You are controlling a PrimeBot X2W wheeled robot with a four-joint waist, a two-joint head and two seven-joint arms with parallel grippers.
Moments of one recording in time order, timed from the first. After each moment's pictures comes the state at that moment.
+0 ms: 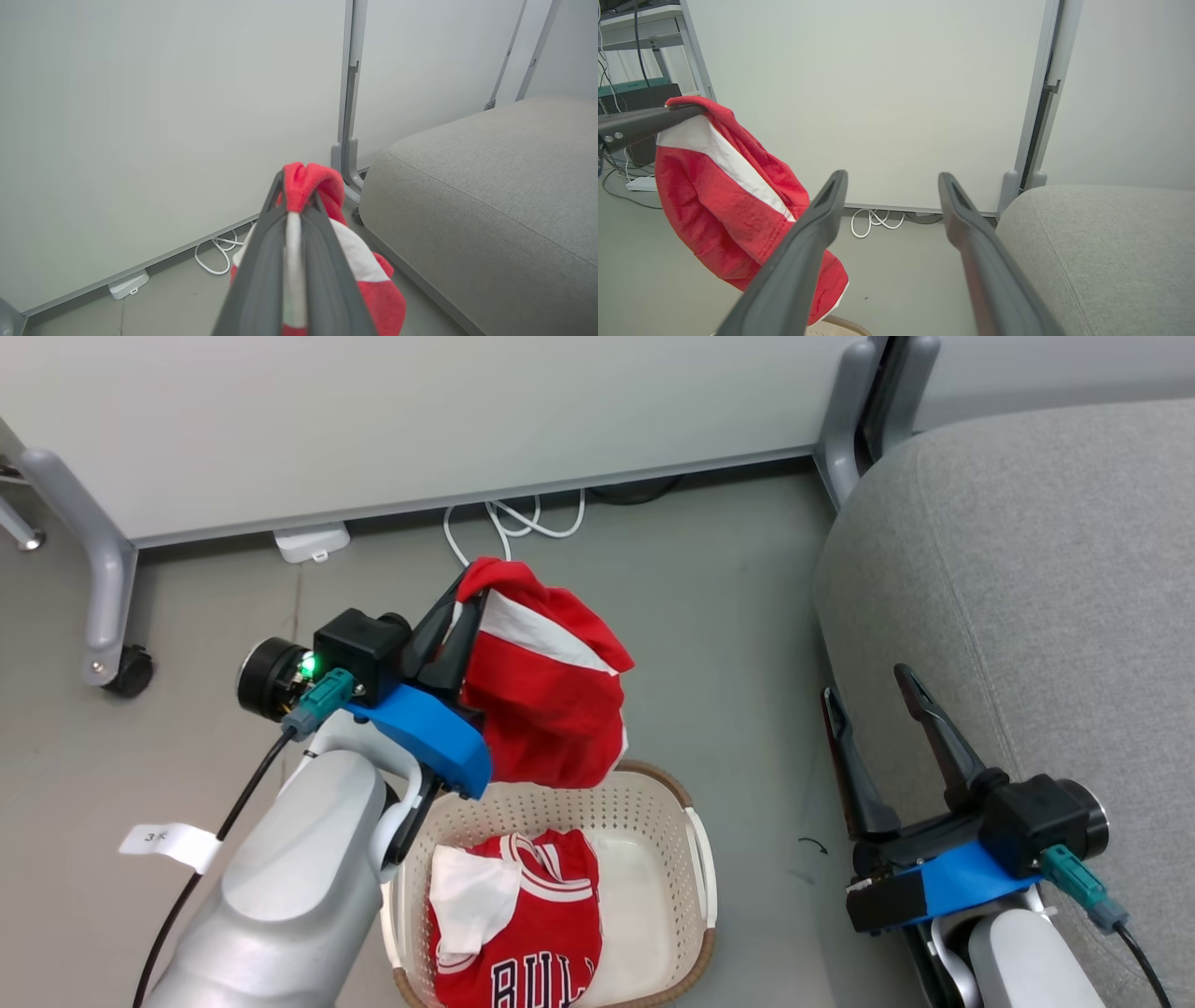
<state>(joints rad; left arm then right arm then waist) -0.66 0.20 -0.58 0.64 -0.44 -0.12 -0.26 -0.21 -0.05 0.11 0.17 0.08 0.13 -0.26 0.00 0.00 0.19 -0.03</state>
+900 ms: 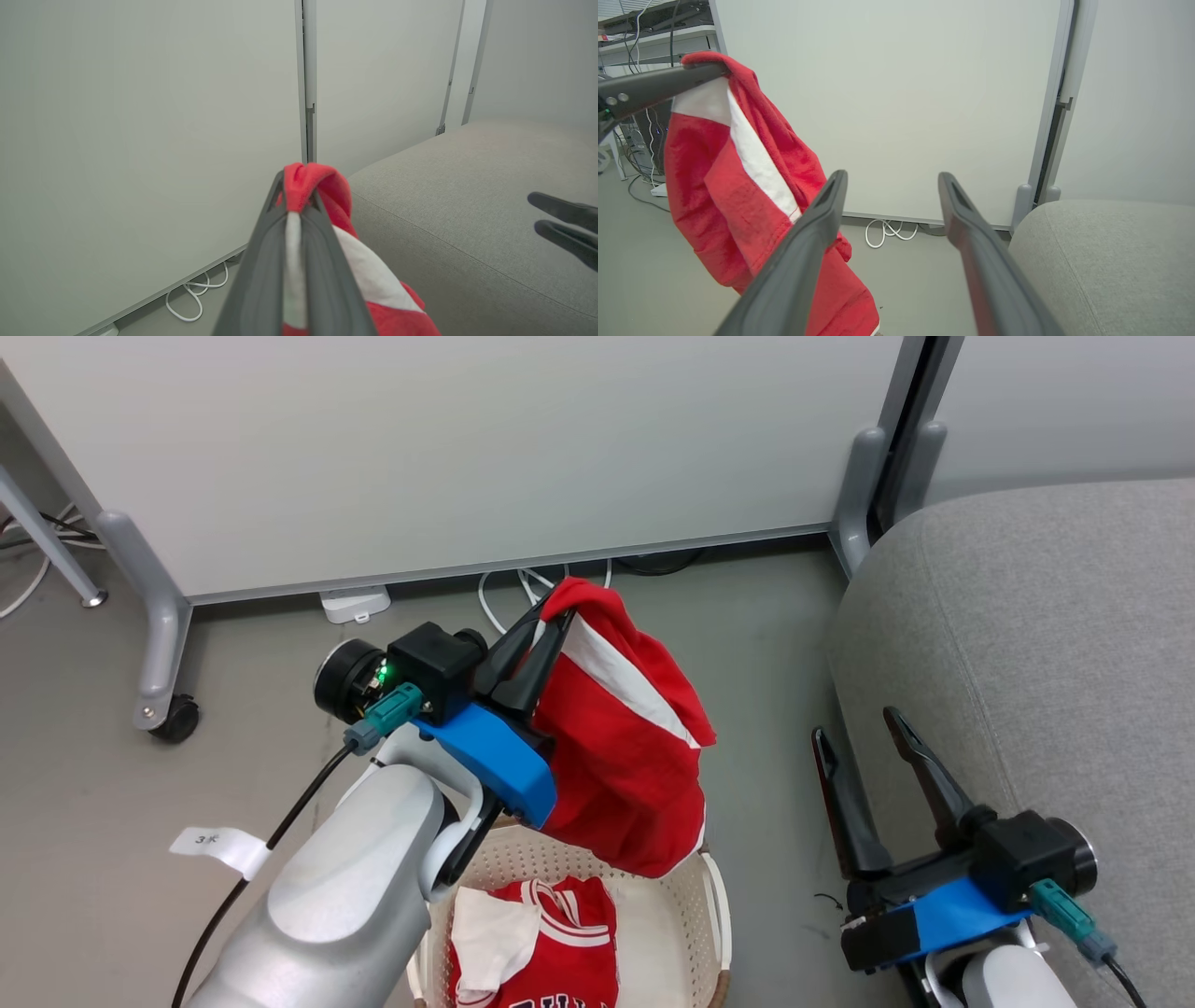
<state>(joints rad) -0.64 0.18 -0.68 0.51 -0.50 -0.13 -0.22 -0.14 -0.05 0.12 0.18 0.09 0.13 -0.26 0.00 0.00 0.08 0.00</state>
